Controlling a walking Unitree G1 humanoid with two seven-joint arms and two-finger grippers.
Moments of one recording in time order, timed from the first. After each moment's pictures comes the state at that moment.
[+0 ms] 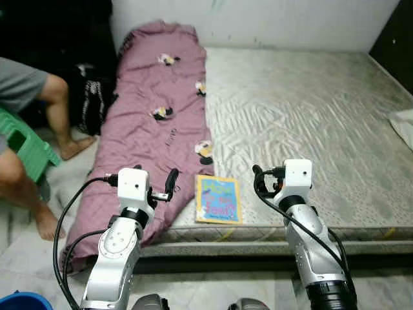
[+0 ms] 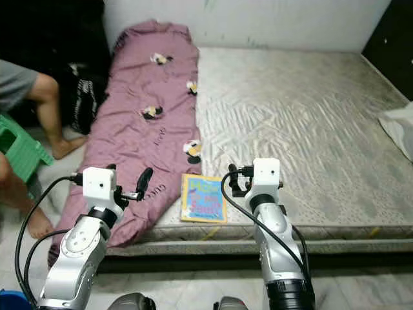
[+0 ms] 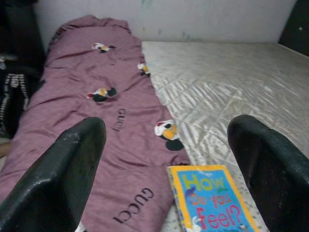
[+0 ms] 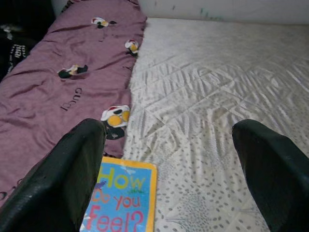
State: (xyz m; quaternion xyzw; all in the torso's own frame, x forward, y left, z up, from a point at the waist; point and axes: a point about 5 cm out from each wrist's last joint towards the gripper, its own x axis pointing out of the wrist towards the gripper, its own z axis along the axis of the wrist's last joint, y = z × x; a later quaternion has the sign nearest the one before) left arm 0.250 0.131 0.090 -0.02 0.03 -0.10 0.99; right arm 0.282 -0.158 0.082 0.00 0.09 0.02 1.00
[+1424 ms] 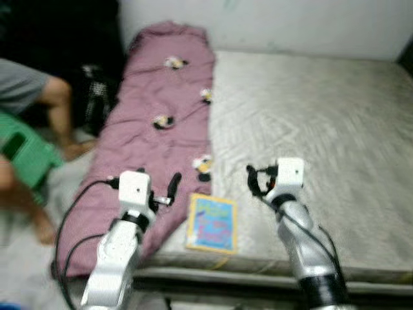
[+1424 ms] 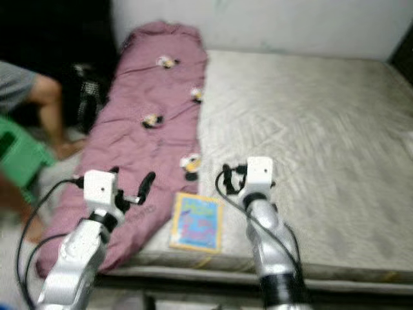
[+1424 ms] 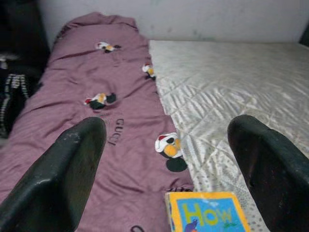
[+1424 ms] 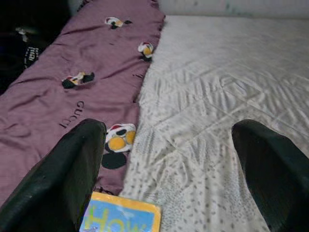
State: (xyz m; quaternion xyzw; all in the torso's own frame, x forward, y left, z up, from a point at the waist) left arm 0.243 0.129 0.088 -0.01 0.04 -0.12 0.99; right arm 0.291 -0.146 0.076 0.02 0.10 0.03 0.99
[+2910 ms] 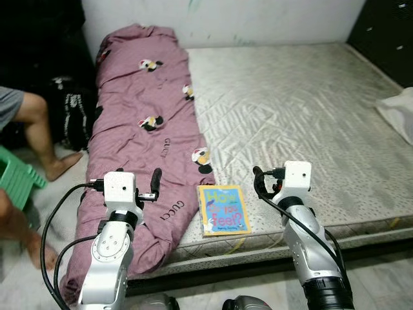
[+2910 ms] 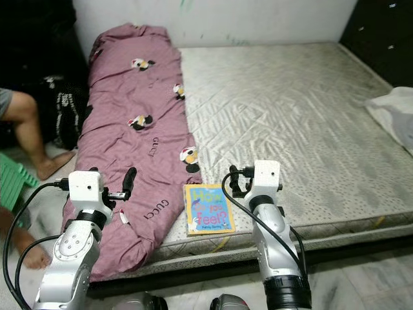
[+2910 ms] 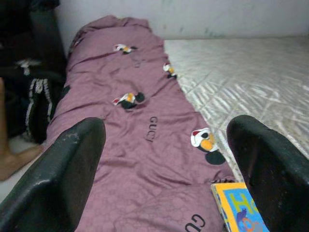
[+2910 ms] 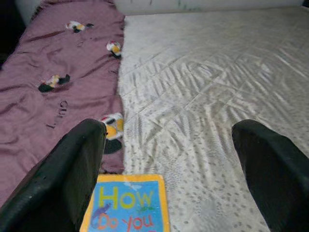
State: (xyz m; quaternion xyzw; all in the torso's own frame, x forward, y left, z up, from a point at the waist) left arm 0.247 0.154 0.086 0.00 0.04 -0.02 1.00; right arm 0.284 -0.156 0.072 0.03 0.09 0.01 1.00
